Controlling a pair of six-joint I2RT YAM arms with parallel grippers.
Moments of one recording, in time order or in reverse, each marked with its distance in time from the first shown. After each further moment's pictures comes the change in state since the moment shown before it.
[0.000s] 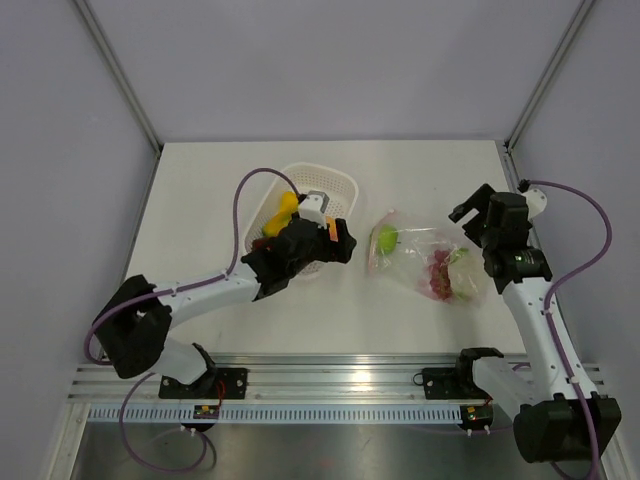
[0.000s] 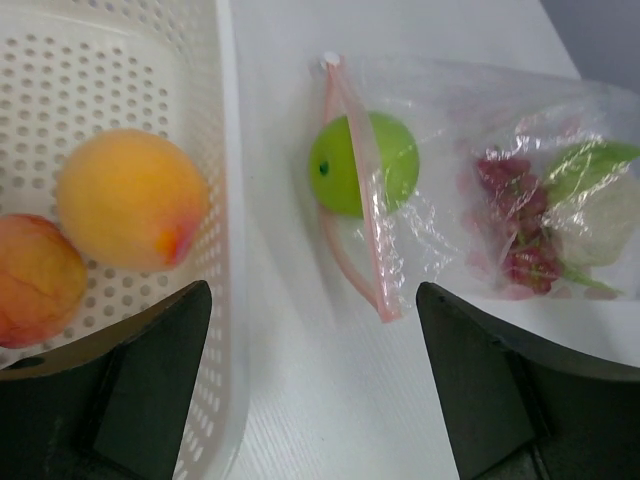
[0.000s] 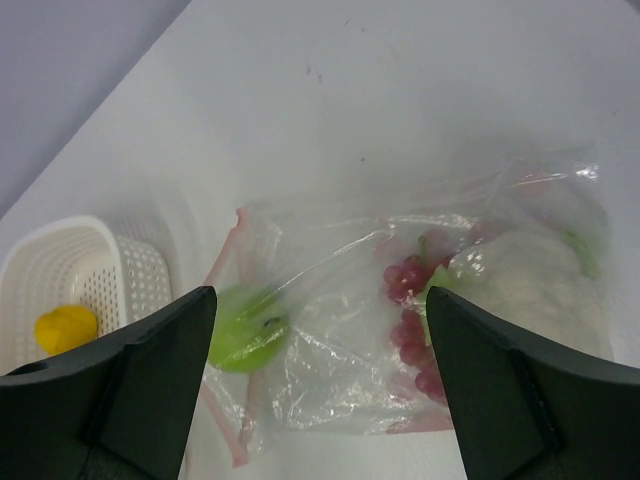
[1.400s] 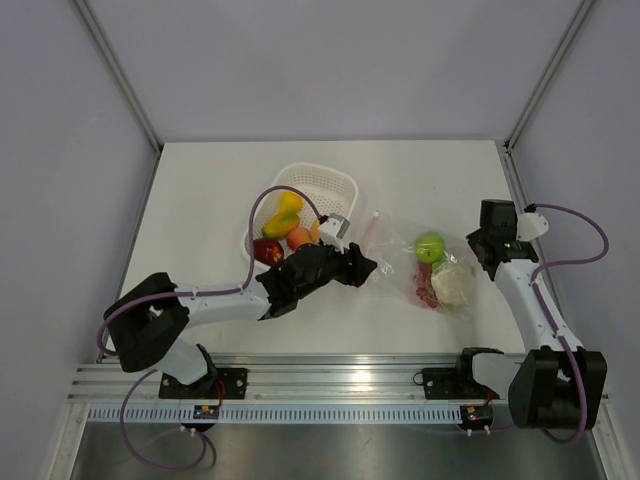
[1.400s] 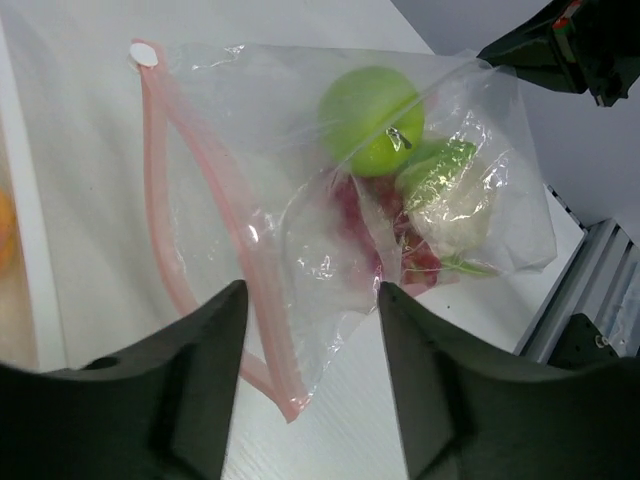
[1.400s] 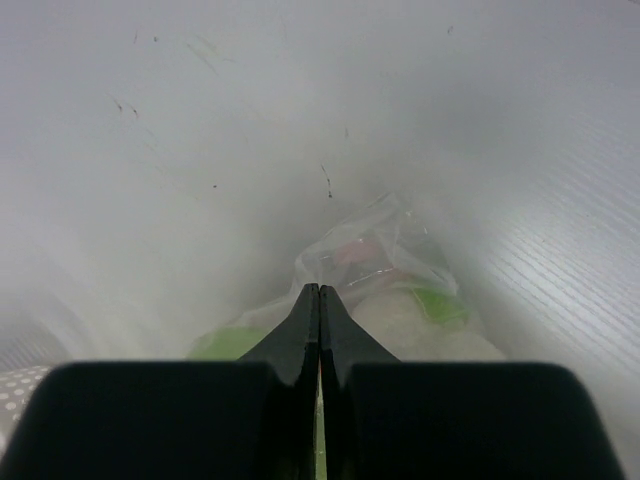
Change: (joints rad) left arm -0.121 0.028 -0.132 0.339 0.101 0.013; right arm -0.054 0.186 -0.089 -0.011 0.149 0.229
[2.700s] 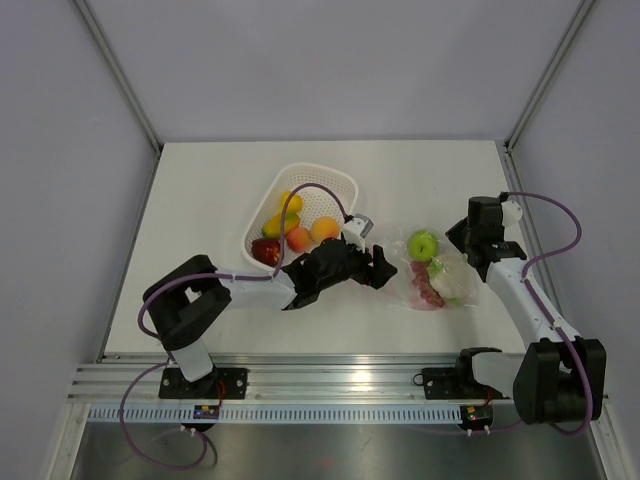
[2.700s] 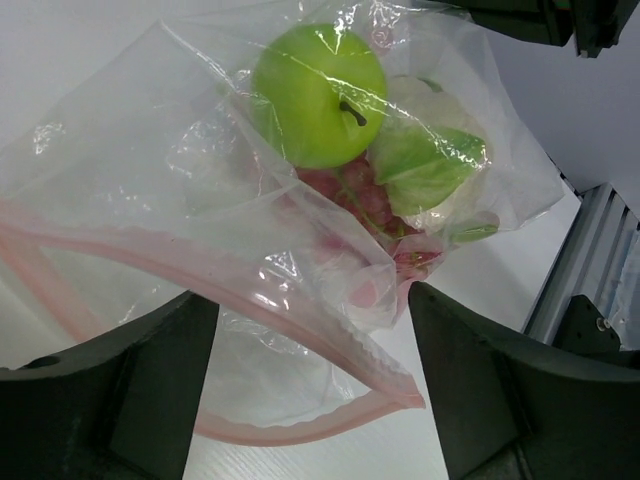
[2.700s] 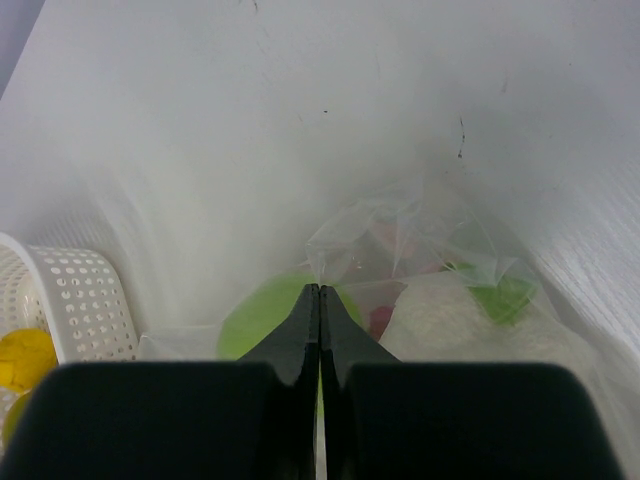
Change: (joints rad) left arm 0.000 0.231 0.143 0.034 0.117 -0.015; right arm 0.089 0.019 -0.036 0.173 -0.171 -0.109
